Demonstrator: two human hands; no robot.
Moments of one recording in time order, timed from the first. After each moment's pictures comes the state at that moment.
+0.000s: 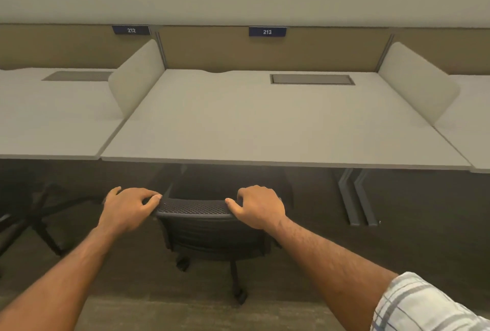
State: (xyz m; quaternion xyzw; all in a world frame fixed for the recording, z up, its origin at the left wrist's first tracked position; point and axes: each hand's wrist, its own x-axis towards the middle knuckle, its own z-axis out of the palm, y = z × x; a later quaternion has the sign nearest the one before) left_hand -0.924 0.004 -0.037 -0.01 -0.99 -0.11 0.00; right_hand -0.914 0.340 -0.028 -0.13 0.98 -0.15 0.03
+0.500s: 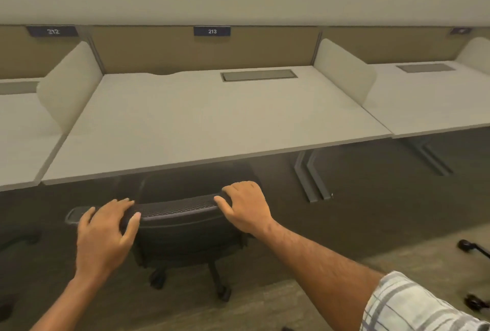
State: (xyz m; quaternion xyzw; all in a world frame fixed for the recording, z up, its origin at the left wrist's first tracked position) left_hand -0.894 0.007 -0.060 -0.11 -0.96 -0.19 0.16; right_hand -0.872 0.330 -0.042 -0.06 0.98 -0.17 -0.10
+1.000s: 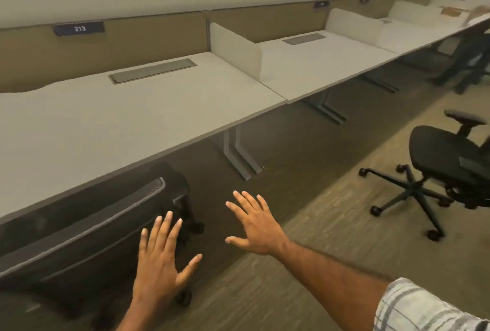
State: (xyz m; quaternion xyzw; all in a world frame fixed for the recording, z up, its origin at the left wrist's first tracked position) left_hand -0.789 0.232 -0.110 -0.40 -0.90 -0.19 0.04; right_hand -0.691 0.493 -0.106 0.07 0.99 -0.10 -0.01
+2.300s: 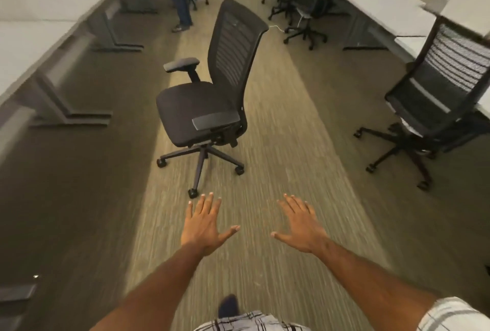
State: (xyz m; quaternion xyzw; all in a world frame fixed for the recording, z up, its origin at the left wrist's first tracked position) left_hand -0.359 1.054 -0.168 -0.81 -0.56 0.05 -0.15; right_hand -0.057 1.003 -0.168 0.67 0.72 -0.19 0.02
